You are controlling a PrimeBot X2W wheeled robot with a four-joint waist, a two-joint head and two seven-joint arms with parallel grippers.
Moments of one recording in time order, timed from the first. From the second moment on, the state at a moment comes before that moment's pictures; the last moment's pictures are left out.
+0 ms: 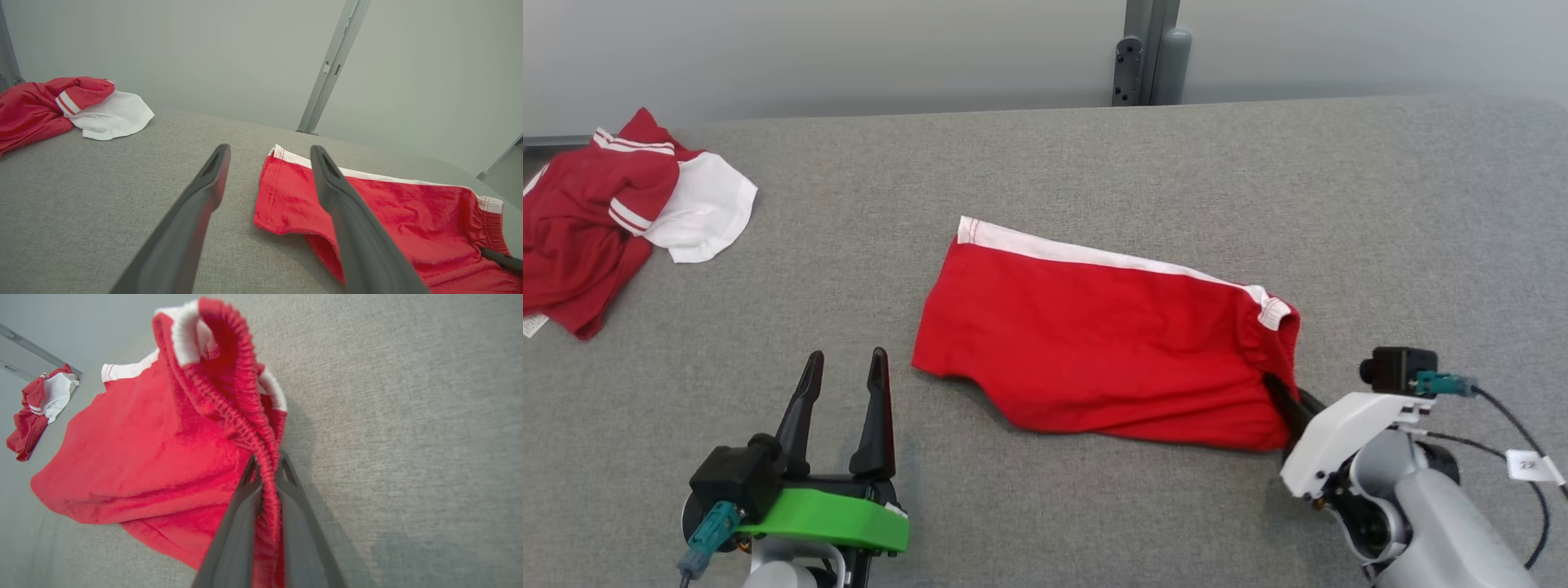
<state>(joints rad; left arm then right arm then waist) -0.07 0.05 -0.16 0.17 -0.38 -0.10 -0.26 -0.27 -0.11 0.14 0.50 0.58 0.13 0.14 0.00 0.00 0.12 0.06</state>
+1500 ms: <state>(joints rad) -0.10 0.05 -0.25 0.14 -0.39 -0.10 -0.26 -0.46 -0.23 0.31 0.32 0.86 0.13 0.40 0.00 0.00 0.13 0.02</state>
